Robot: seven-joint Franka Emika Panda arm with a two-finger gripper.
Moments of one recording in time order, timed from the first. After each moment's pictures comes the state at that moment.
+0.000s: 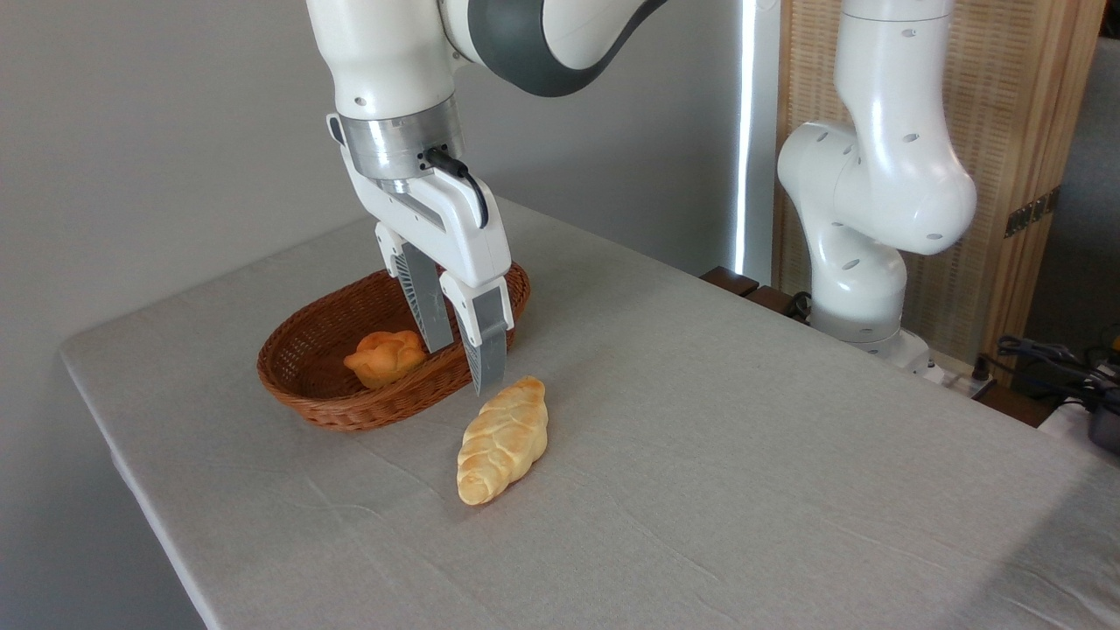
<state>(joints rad) -0.20 -0.05 0.09 -1.87 -0.03 1.80 0.73</state>
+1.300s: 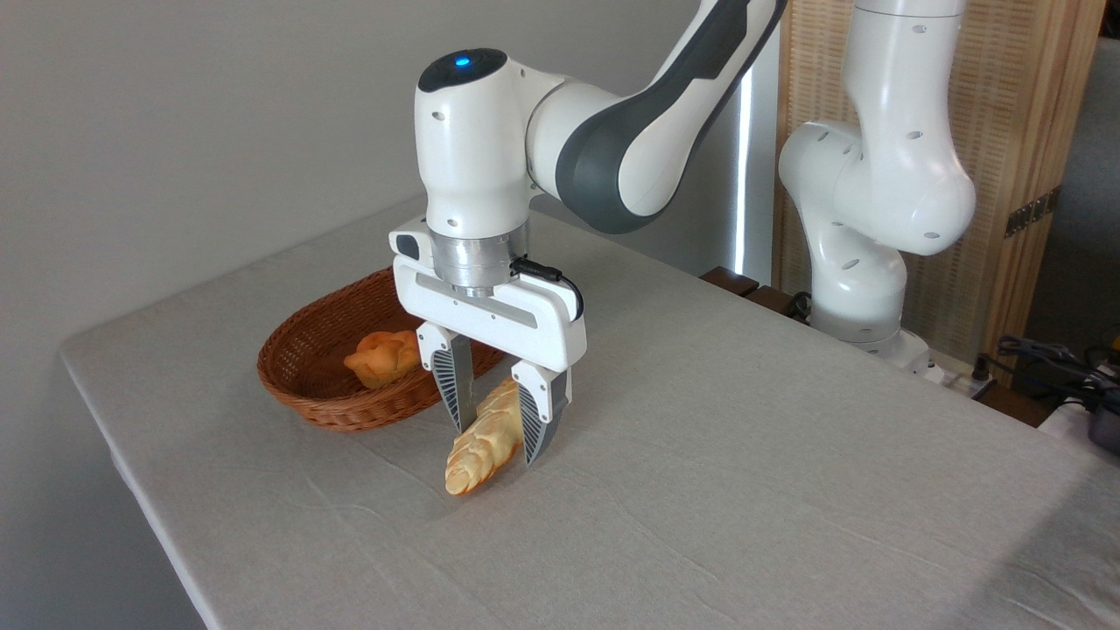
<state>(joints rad) -0.23 -0.14 0.09 -2.29 -0.03 2.25 0.40</state>
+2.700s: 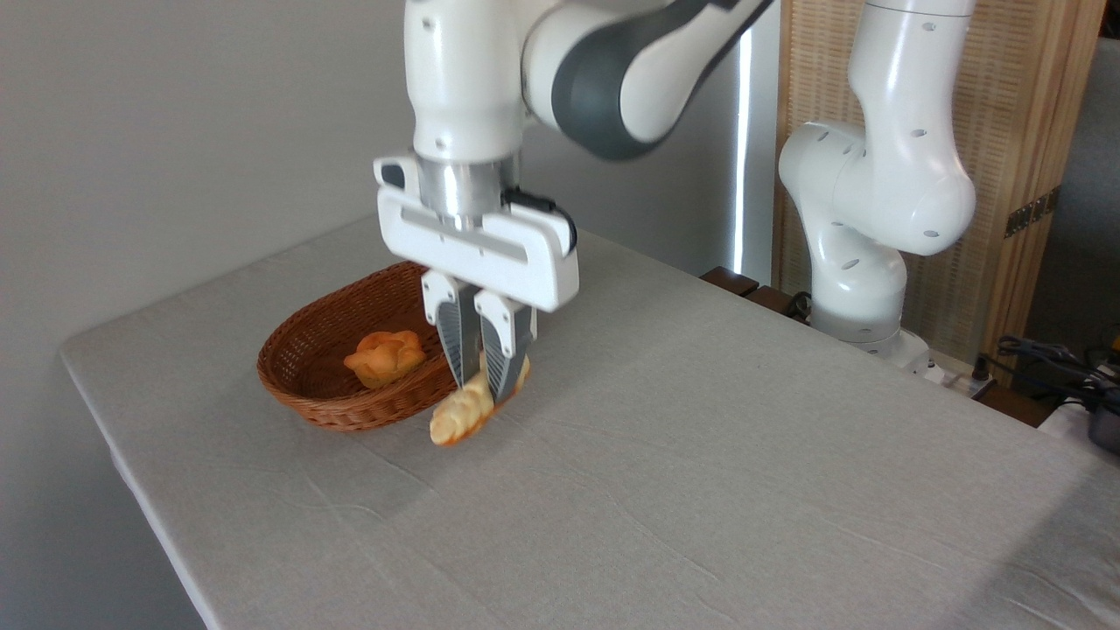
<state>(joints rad) -0.23 -0.22 0.10 -2.19 -0.03 2.09 0.40</state>
